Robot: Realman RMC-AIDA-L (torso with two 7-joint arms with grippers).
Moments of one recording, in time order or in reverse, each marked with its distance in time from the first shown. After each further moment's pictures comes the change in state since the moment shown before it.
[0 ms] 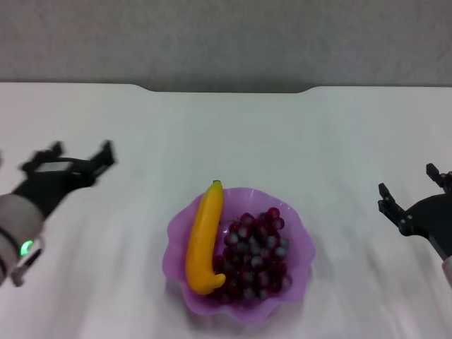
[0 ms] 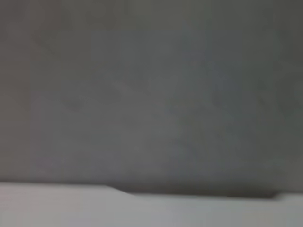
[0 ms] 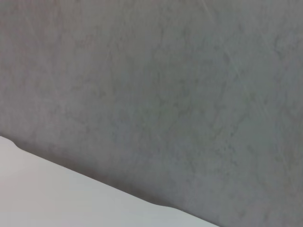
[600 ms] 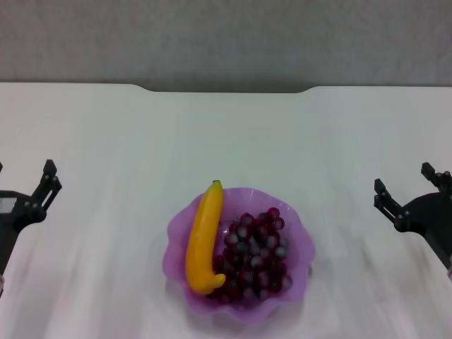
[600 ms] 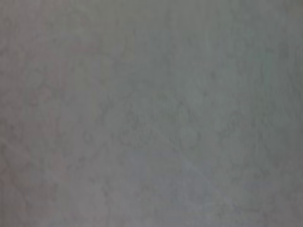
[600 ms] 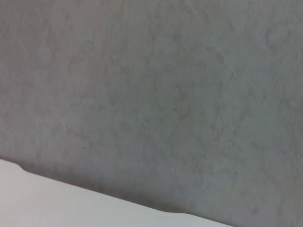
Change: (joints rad) left arm -0.150 -0.009 0.236 0.779 0.226 1.010 -0.363; right arm 0.008 0.001 -0.012 -0.003 -0.002 -0.013 0.127
